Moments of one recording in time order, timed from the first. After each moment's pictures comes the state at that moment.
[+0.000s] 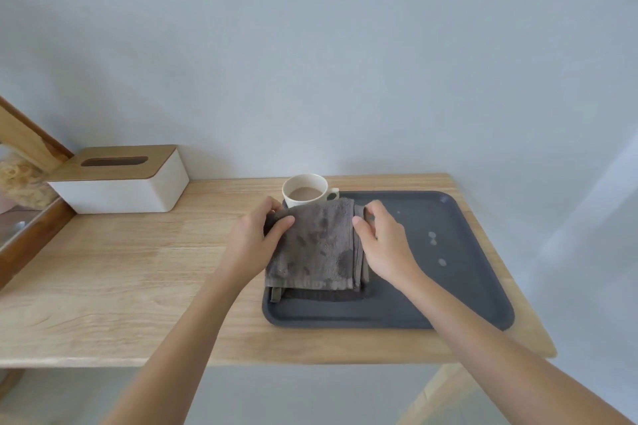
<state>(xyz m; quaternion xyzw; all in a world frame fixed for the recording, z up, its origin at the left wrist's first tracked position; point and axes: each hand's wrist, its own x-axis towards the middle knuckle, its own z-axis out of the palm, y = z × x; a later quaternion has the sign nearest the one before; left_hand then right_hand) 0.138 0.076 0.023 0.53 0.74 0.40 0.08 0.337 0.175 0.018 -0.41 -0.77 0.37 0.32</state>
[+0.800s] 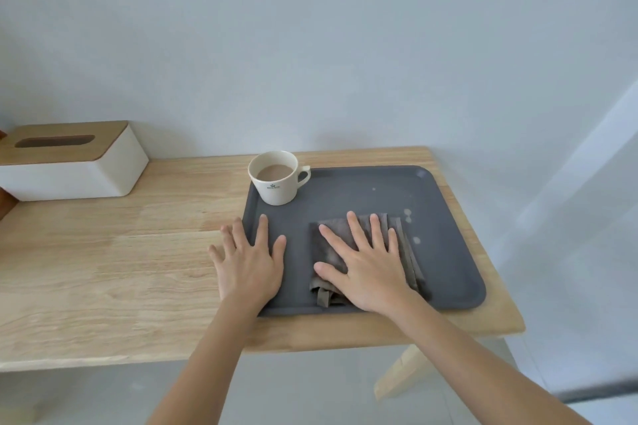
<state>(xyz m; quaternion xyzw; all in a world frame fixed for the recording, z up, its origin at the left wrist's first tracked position) 0.188 0.086 -0.055 0.44 0.90 0.06 0.03 0.370 0.163 -0.044 -0.44 -0.89 0.13 0.00</state>
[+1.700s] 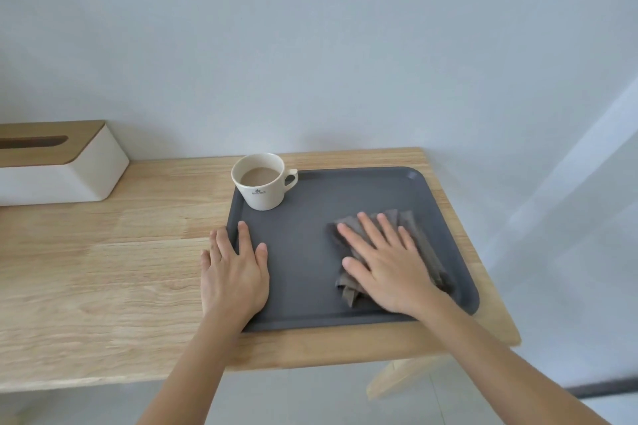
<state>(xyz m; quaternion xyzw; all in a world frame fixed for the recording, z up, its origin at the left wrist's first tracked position) 0.188 0.090 -0.058 0.44 0.89 0.08 0.03 0.407 0.198 -0.042 -0.42 -0.90 0.09 0.01</state>
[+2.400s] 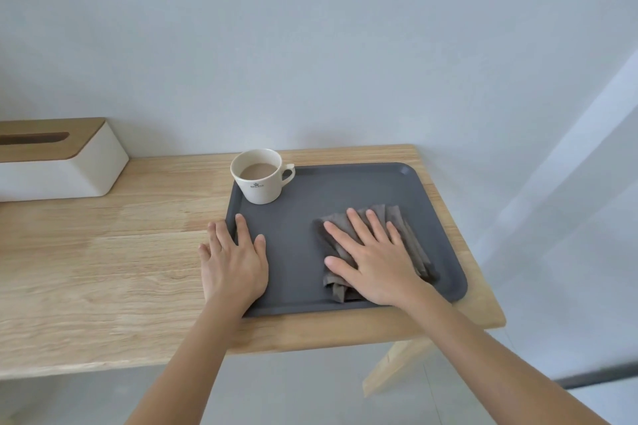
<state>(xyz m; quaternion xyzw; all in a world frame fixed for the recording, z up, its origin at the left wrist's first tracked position) 0.189 0.091 -0.058 0.43 0.90 0.08 0.02 0.403 0.185 -0.043 -0.41 -0.90 0.11 0.01</state>
